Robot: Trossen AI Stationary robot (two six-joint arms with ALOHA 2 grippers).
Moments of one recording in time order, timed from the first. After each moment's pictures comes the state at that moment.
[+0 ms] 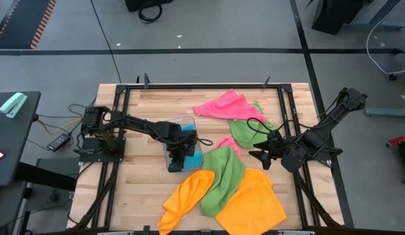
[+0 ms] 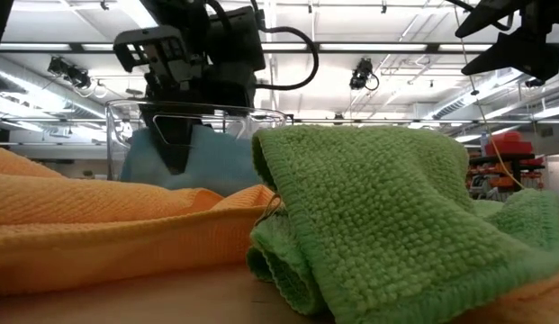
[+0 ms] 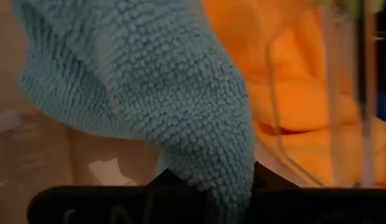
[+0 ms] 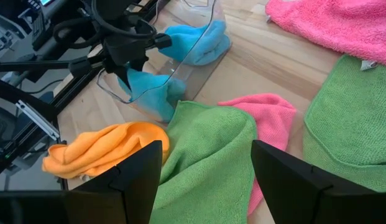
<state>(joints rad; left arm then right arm) -0.02 1.76 1.09 -0.59 0.46 -0.08 0.71 0.91 0.69 -0.62 0.79 1.30</state>
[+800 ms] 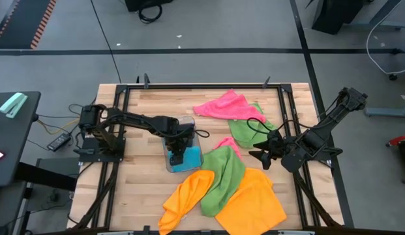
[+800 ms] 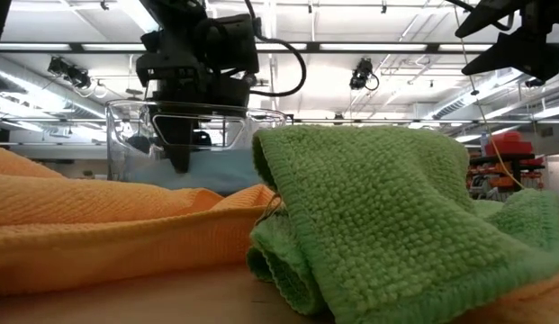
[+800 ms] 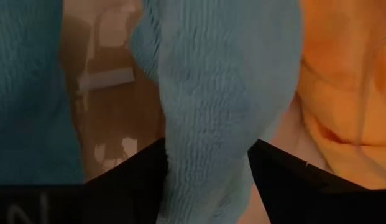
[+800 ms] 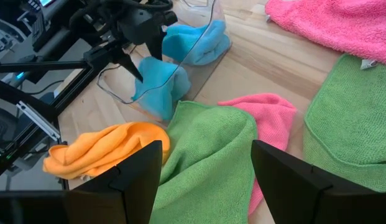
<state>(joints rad) 0.04 1.73 1.09 -0.68 0.30 -0.15 0.71 0.91 0.69 -0.62 0.79 1.31</state>
